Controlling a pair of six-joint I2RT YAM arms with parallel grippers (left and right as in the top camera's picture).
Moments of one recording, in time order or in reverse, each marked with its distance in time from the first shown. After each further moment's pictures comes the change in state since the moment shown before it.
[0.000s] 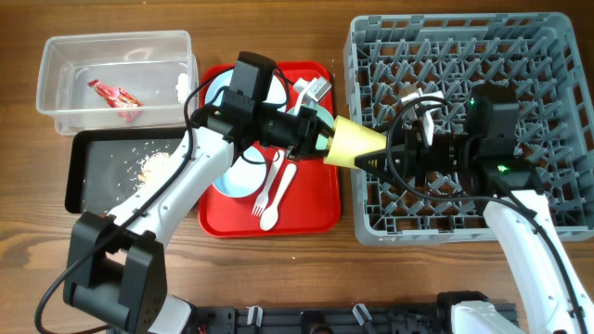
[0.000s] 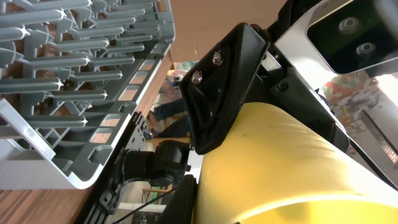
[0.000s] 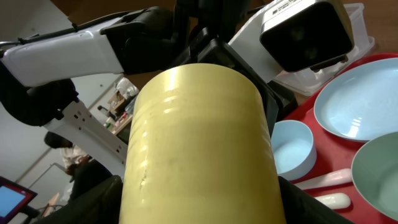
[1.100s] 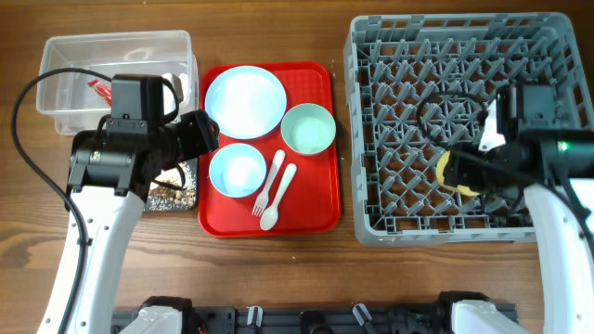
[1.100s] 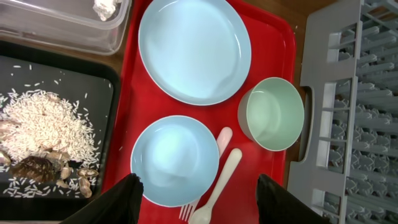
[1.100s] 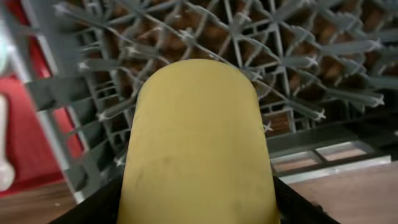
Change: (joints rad) left arm 0.327 -0.416 0.002 -0.578 -1.181 0.226; right arm -0.077 0.045 0.437 -1.067 1.405 0.206
